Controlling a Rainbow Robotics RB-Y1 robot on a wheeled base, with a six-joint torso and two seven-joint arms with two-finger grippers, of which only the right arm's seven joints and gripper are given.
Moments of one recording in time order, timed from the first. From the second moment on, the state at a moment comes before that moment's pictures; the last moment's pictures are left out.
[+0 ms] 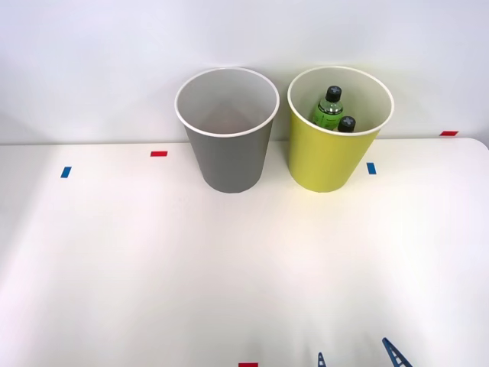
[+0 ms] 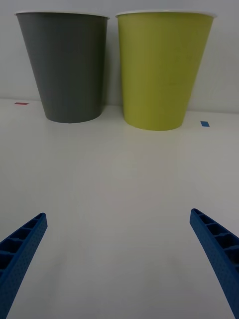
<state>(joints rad) 0.96 -0.22 0.39 -1.80 0.08 -0.72 1.62</state>
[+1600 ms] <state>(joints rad) 0.96 -0.22 0.39 -1.80 0.08 -0.72 1.62</state>
